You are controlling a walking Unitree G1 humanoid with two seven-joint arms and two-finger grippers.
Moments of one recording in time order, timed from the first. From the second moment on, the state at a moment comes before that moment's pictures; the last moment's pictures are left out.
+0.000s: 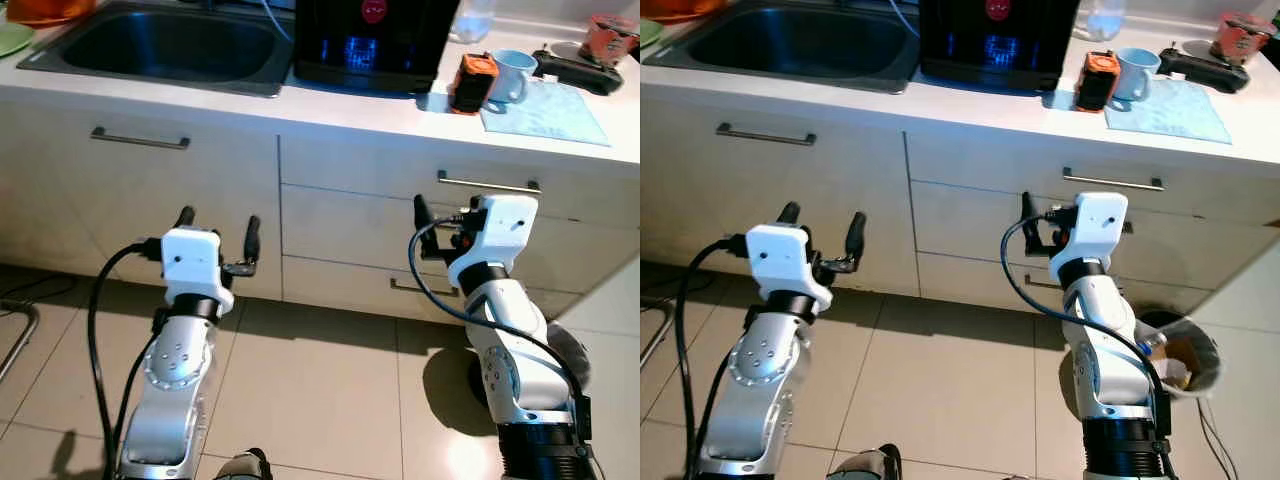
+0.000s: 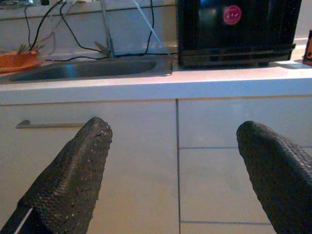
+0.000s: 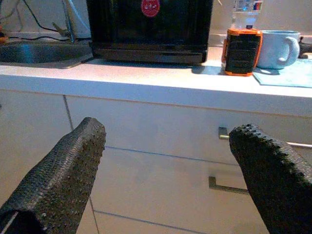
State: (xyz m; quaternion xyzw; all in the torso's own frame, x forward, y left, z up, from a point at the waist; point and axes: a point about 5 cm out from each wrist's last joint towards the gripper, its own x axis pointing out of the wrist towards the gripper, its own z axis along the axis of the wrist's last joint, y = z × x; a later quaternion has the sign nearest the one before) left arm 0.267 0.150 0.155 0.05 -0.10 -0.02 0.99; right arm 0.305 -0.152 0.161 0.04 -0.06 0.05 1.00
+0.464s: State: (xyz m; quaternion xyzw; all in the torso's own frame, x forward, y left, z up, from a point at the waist) left arm 0.268 0.151 0.146 0.05 -0.09 -0.01 0.99; right arm 0.307 -0.152 0.153 0.04 -0.05 0.05 1.00
